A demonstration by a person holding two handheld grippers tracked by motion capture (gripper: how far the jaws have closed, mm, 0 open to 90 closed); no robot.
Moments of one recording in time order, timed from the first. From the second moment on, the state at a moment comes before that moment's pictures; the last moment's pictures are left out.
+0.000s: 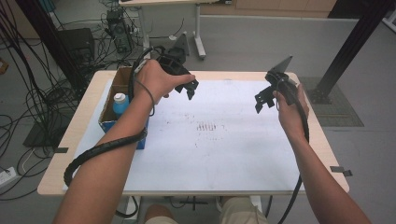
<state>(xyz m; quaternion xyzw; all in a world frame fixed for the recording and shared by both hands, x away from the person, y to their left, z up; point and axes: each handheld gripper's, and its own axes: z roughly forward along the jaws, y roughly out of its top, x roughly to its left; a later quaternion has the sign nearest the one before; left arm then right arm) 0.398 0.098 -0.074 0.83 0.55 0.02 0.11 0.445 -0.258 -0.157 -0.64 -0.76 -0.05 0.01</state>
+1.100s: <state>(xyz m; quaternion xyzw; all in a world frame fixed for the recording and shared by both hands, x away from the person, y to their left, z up) 0.401 0.103 -0.082 0.83 0.55 0.01 0.11 0.448 -0.254 -0.160 -0.64 -0.77 -0.05 0.01</state>
